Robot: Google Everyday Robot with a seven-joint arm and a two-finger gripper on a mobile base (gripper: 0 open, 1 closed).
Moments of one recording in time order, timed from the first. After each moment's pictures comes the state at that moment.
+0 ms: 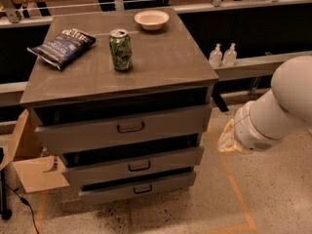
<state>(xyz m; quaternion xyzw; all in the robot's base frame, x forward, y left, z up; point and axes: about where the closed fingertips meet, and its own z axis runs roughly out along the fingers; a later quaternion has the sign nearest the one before) 0.439 -0.181 0.792 -0.66 0.73 -0.01 0.18</state>
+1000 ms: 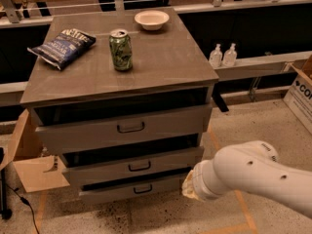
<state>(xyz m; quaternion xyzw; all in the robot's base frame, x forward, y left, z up) 0.411 -0.106 0.612 -0.68 0.71 0.04 0.19</state>
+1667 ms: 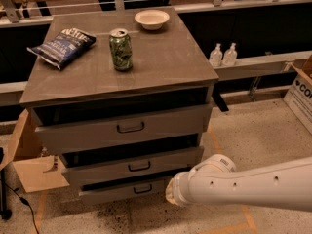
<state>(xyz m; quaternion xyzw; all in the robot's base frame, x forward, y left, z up) 0.437 -0.060 0.514 -0.70 0.68 0.02 0.21</state>
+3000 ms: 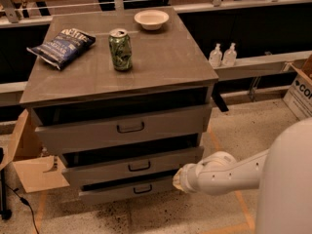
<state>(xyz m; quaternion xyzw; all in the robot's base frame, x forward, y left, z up) 0.511 -0.088 0.456 -0.64 0.72 0.02 0.25</state>
